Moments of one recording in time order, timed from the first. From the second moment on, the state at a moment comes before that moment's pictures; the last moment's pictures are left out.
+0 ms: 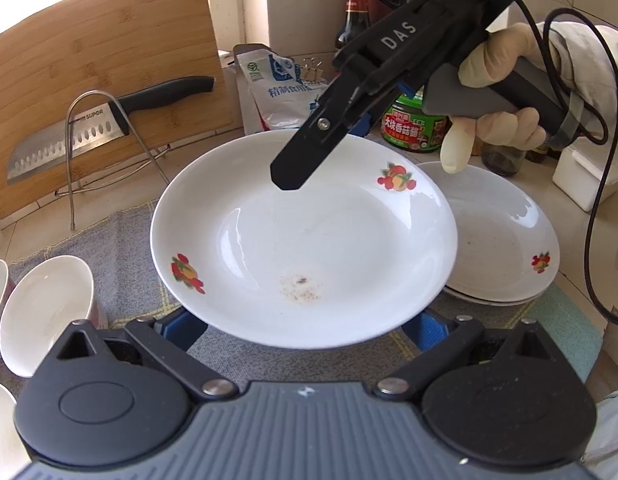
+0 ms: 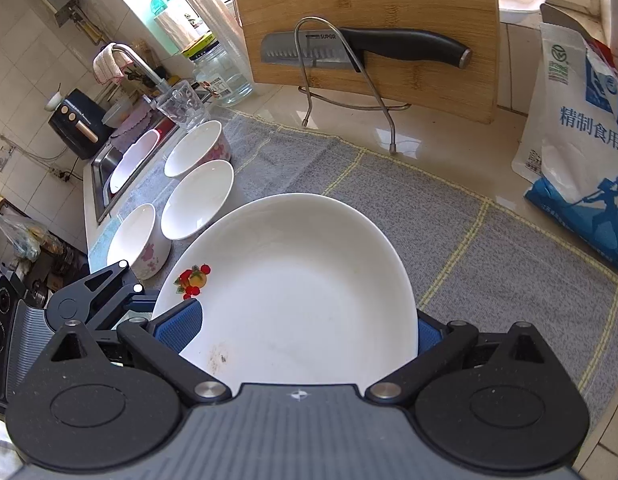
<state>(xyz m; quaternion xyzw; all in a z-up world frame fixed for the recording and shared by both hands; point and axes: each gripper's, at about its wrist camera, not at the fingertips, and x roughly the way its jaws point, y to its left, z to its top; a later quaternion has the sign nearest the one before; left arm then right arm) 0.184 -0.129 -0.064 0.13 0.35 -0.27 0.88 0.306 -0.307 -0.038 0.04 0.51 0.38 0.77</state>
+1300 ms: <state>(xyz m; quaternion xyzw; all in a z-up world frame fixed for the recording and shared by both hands) 0.160 -0.200 -0.070 0.18 0.35 -0.42 0.82 0.202 -0.435 -0.060 0.13 0.51 0.23 0.82</state>
